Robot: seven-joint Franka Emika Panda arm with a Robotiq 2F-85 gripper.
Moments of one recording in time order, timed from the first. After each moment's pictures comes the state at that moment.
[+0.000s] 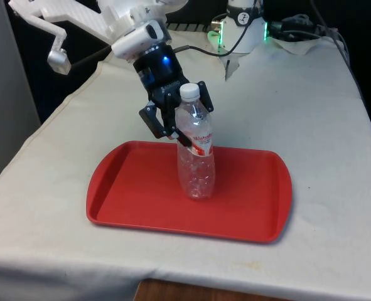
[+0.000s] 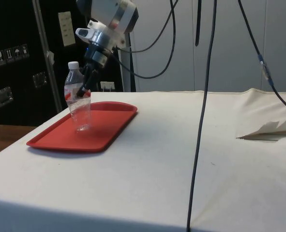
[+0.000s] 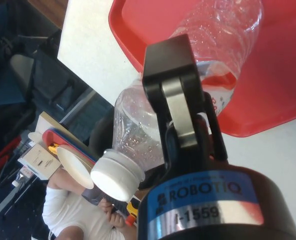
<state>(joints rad) 0.19 0.71 -0.50 -1.63 1.23 2.19 -1.84</state>
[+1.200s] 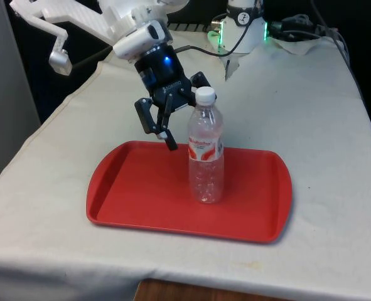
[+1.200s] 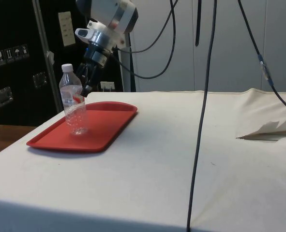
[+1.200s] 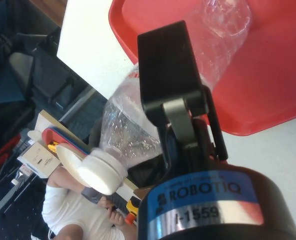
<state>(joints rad) 0.19 0.71 -0.50 -1.63 1.23 2.19 -1.84</state>
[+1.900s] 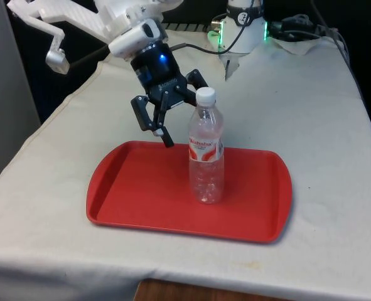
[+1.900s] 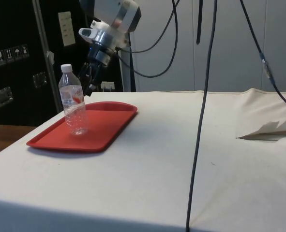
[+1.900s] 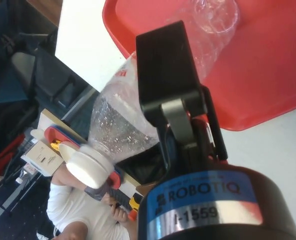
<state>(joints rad) 0.19 0.70 -0.51 -1.65 1.23 2.17 -1.85</state>
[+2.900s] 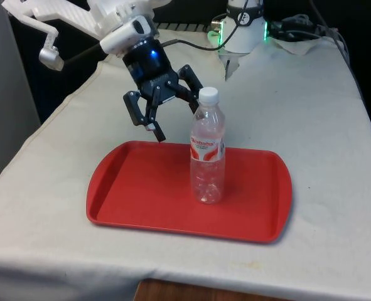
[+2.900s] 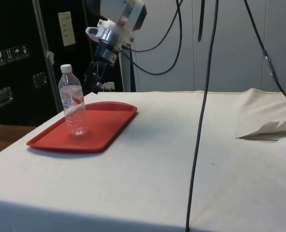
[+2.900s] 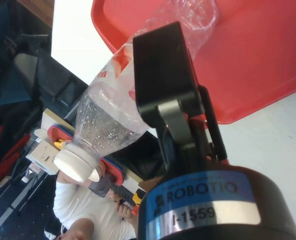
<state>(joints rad) 0.18 0.68 -0.54 -1.69 1.23 2.14 -1.88</state>
